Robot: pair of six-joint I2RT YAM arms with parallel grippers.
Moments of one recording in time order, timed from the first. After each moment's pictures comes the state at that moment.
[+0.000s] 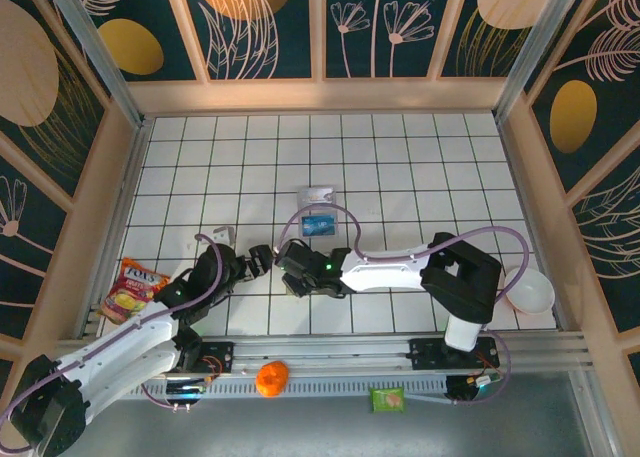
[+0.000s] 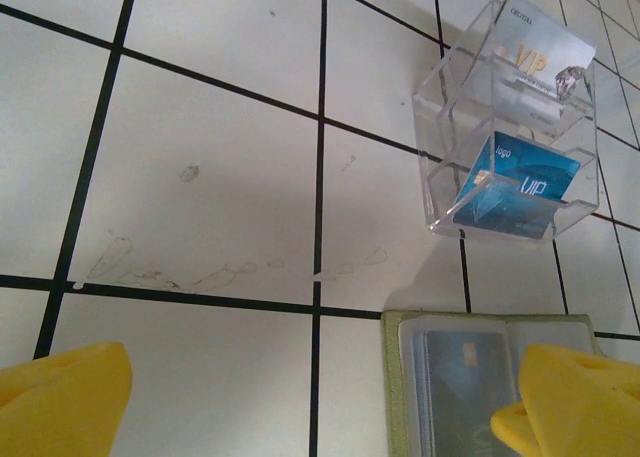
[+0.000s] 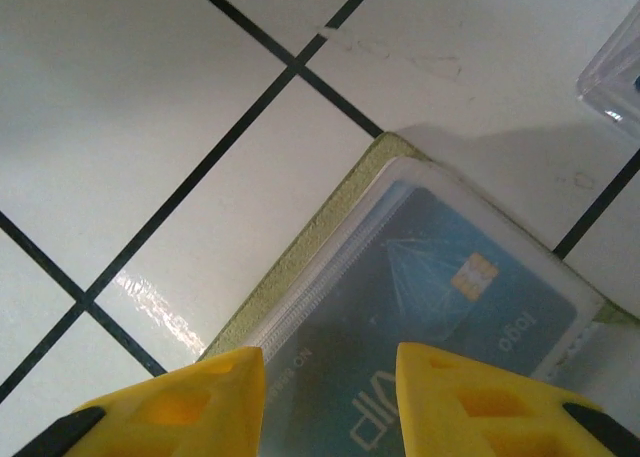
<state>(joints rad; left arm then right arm) -0.66 0.75 0.25 -0.15 -0.16 -0.85 1.21 1.76 1.03 -0.29 0.20 0.38</state>
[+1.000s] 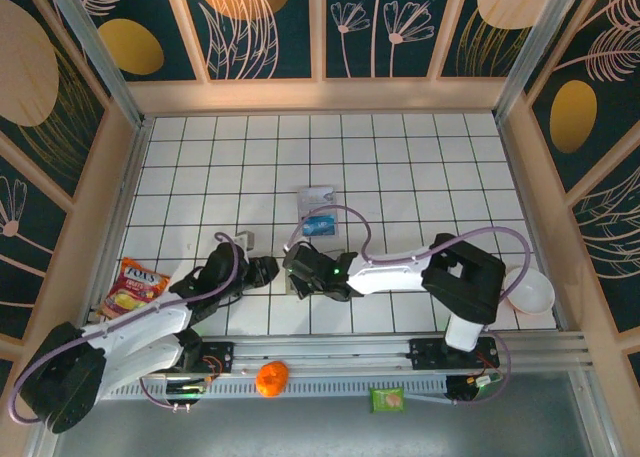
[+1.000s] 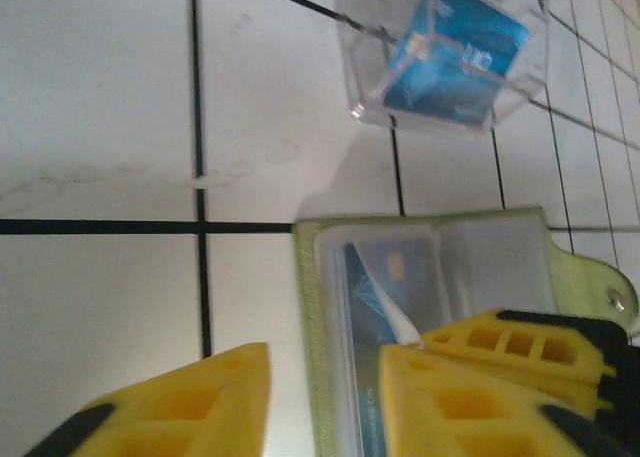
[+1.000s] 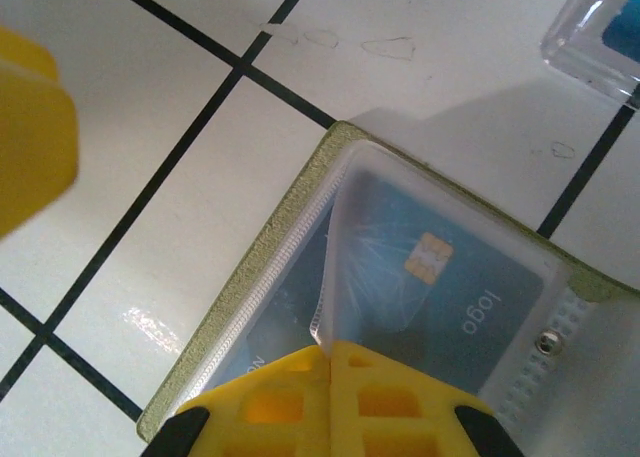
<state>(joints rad) -0.68 0.97 0.22 0.10 0.12 -0.87 1.19 1.73 0.90 -0.13 0.21 0.50</state>
